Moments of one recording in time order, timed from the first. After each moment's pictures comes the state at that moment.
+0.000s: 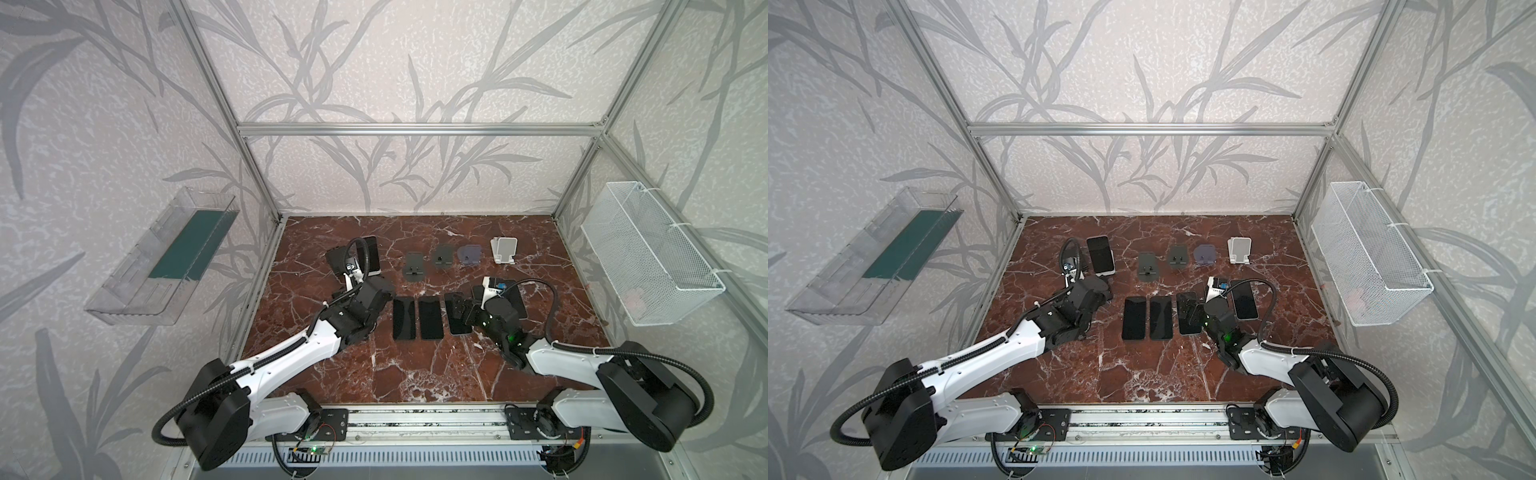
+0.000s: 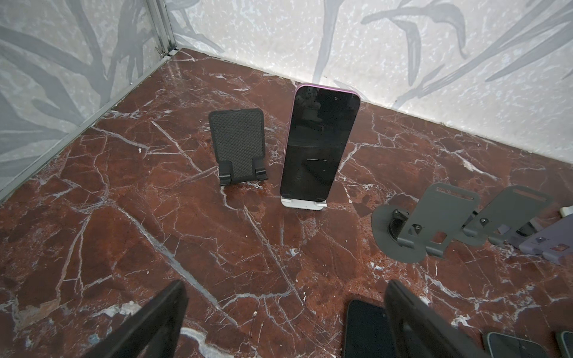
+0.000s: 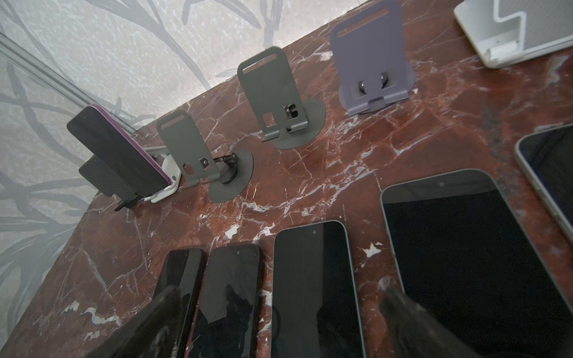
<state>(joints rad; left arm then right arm) -0.72 1.19 0.74 -0.25 -0.77 -0.74 0.60 1.34 0.33 0.58 0.18 0.66</state>
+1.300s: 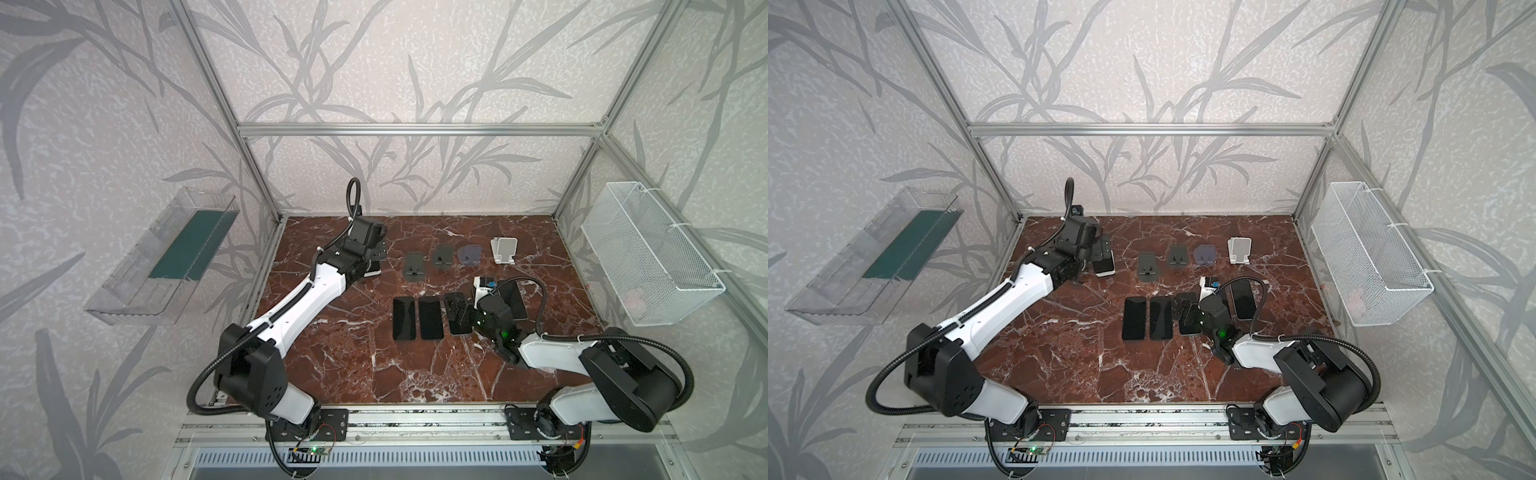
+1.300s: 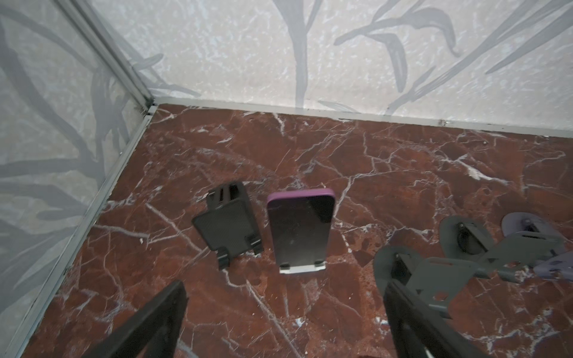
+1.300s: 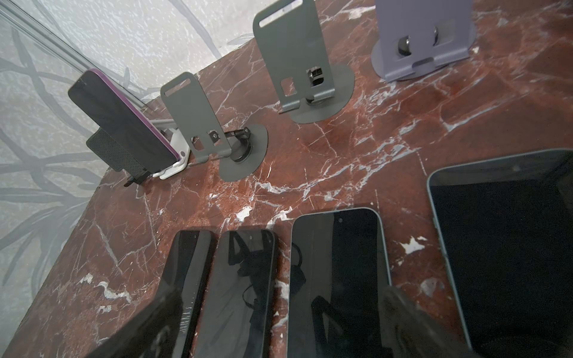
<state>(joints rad) -0.46 1.55 1.39 -0.53 -0.48 -0.35 0.60 1.43 0.37 0.61 0.10 0.67</state>
